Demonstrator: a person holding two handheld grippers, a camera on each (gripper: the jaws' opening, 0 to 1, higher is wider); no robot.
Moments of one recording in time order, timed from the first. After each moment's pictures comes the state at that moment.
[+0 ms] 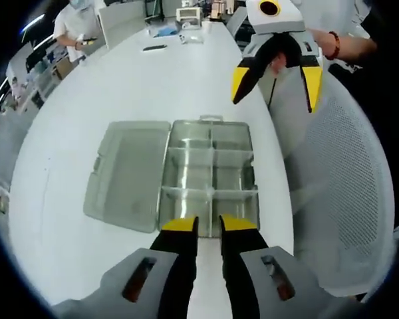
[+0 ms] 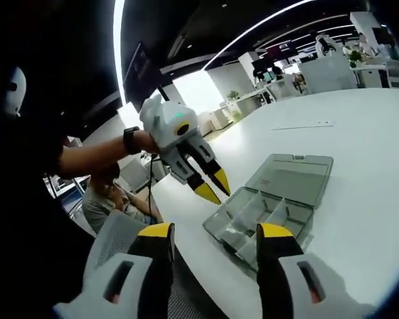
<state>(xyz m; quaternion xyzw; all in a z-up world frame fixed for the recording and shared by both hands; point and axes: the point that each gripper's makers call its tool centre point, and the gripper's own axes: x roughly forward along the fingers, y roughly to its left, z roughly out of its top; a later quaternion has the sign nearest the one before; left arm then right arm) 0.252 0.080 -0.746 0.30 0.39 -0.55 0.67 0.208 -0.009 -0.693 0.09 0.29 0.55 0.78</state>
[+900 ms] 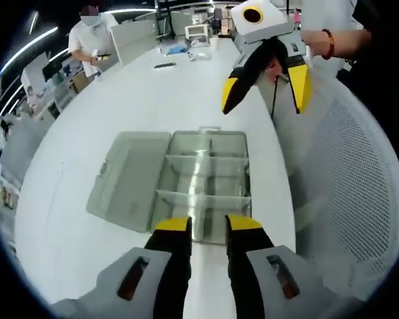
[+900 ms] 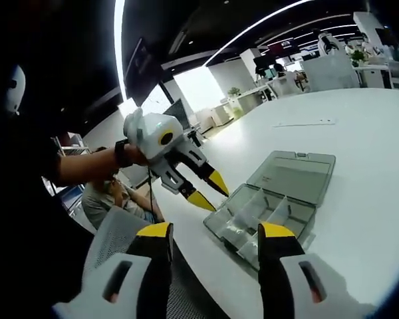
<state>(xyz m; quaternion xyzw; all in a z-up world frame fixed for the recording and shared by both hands) 0.242 0.071 -0.747 0.29 0.32 -0.52 0.73 0.207 -0.006 -0.696 0.08 0.30 0.56 0.77</state>
